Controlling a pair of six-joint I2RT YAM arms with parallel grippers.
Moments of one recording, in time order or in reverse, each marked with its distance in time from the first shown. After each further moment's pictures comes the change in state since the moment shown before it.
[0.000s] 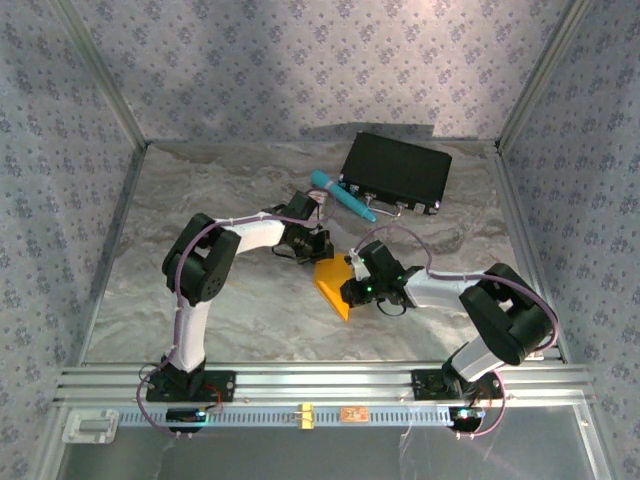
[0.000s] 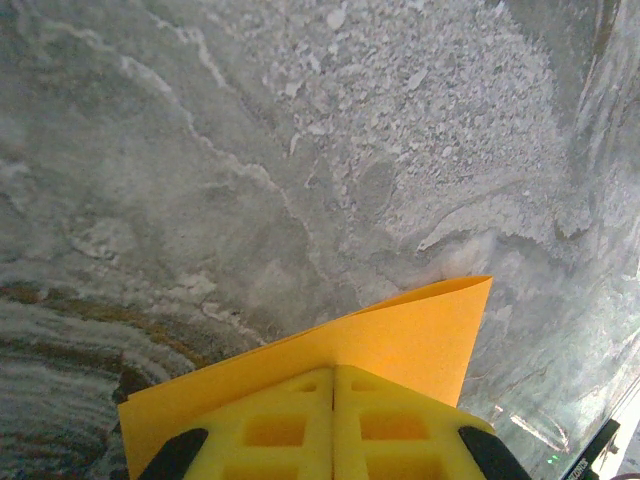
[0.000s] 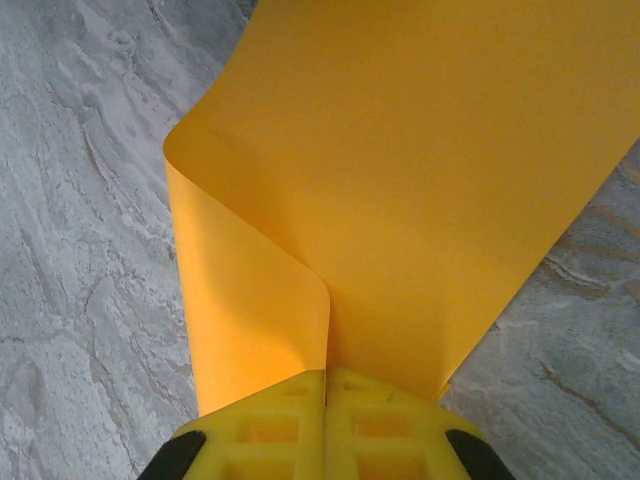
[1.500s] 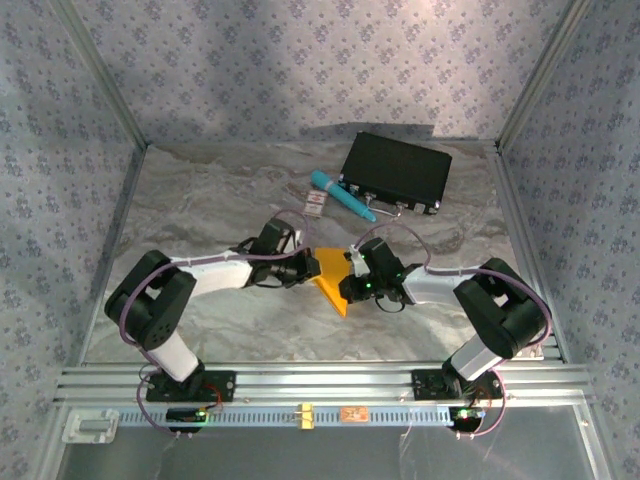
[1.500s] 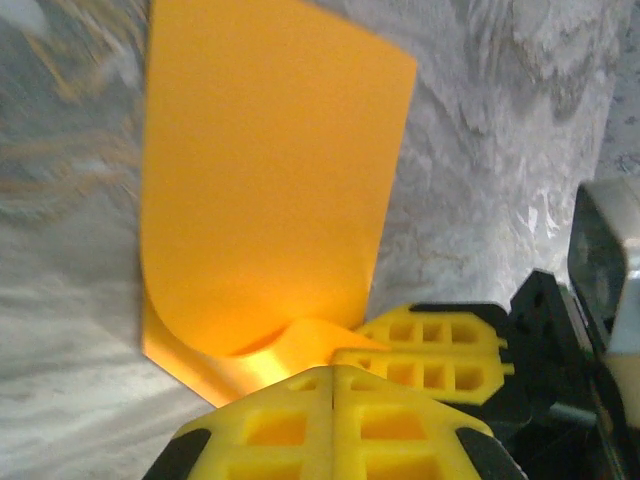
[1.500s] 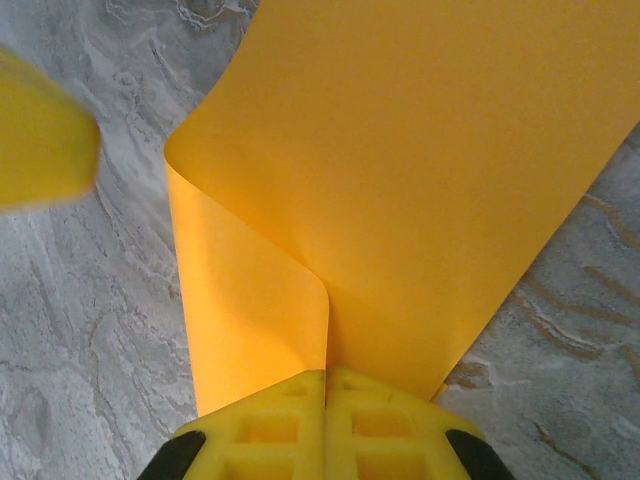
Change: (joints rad) left arm -0.058 -0.428 -0.544 0.412 -0.035 -0.291; right arm -0.026 0.042 0.014 0.050 -0.025 0.006
